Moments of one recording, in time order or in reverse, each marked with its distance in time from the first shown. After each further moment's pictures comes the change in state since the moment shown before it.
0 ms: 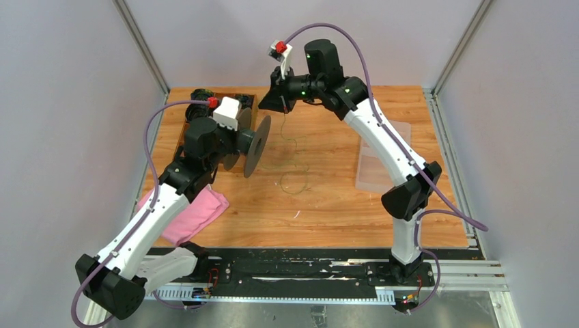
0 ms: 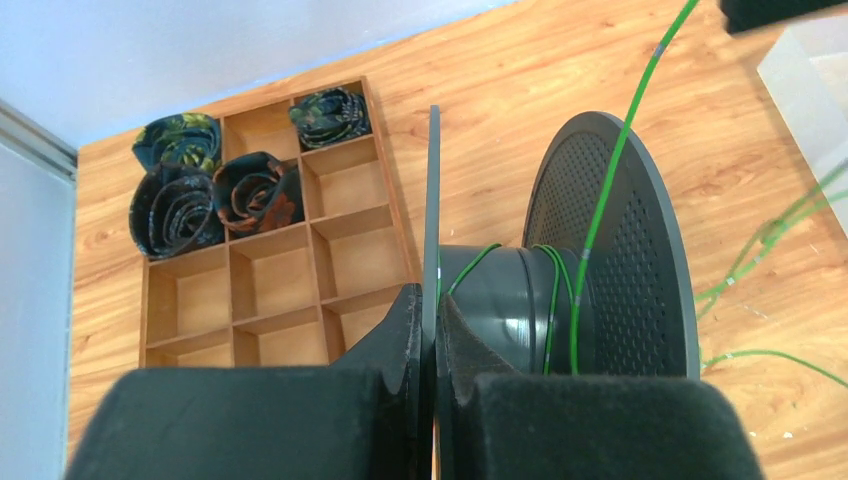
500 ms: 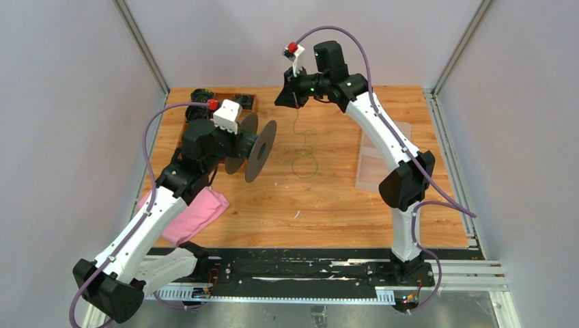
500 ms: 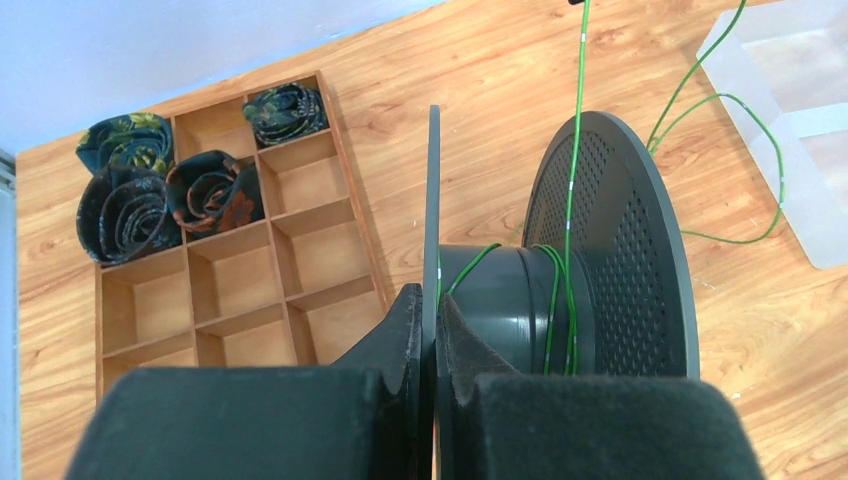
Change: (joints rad) left arm 0.000 -0.032 -0.004 -0.045 0.100 -0.021; right arm -0.125 0.095 -0.015 -0.002 0.010 -0.026
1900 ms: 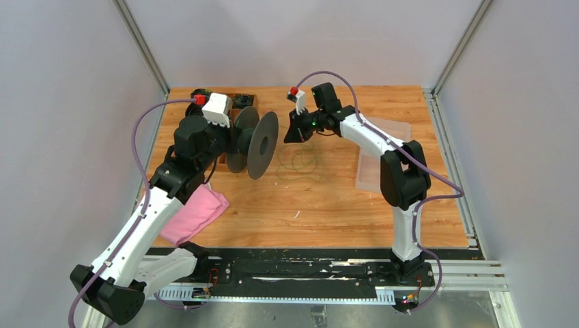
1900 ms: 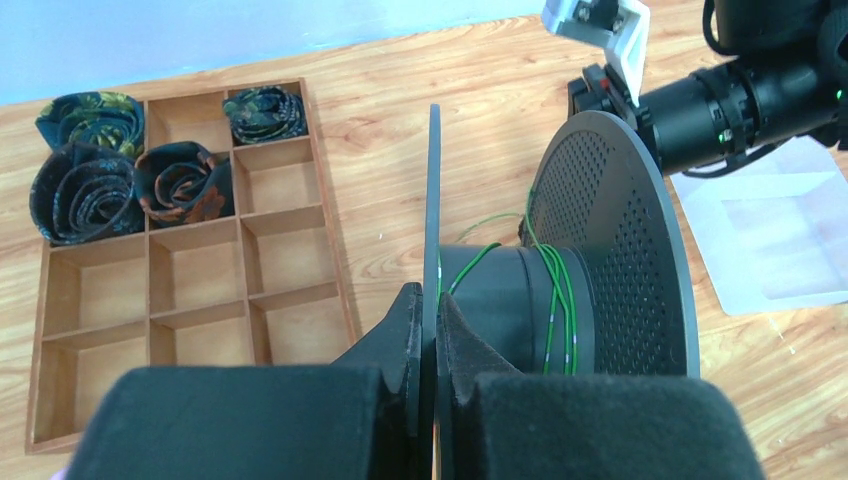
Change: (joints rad) left arm 0.023 -0.013 0.059 -0.032 0.011 -0.152; right arm -0.044 0.002 -0.512 0.246 -0.055 -0.044
